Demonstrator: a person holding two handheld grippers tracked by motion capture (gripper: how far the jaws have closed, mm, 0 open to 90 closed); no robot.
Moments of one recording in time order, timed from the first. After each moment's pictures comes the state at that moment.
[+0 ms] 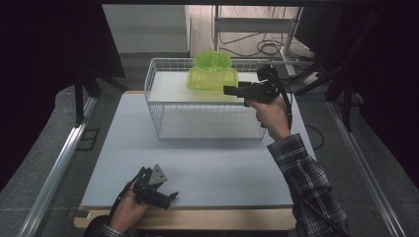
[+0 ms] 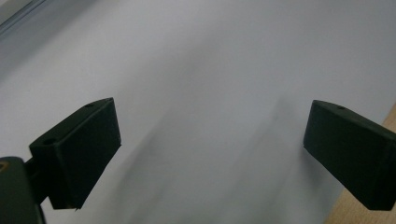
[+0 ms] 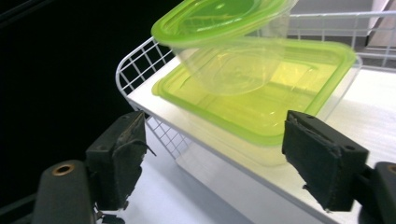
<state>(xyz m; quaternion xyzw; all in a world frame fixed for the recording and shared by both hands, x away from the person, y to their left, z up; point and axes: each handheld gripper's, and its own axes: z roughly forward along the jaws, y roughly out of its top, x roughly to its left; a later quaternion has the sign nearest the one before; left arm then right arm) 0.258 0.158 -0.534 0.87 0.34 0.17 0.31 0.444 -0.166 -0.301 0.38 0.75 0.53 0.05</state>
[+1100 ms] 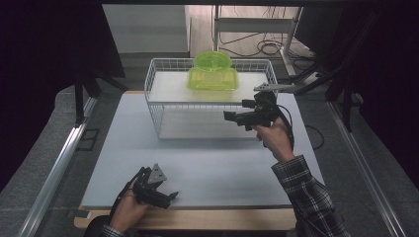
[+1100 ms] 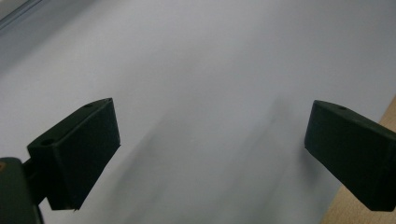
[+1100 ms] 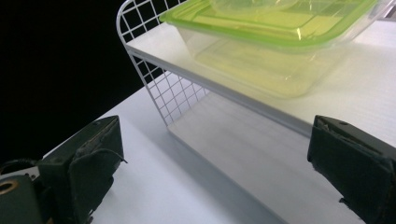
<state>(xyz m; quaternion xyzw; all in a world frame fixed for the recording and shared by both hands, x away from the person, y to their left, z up) 0.259 0.160 -0.533 0.87 0.34 0.16 0.32 0.410 -0.172 -0.345 0.34 0.78 0.52 0.08</state>
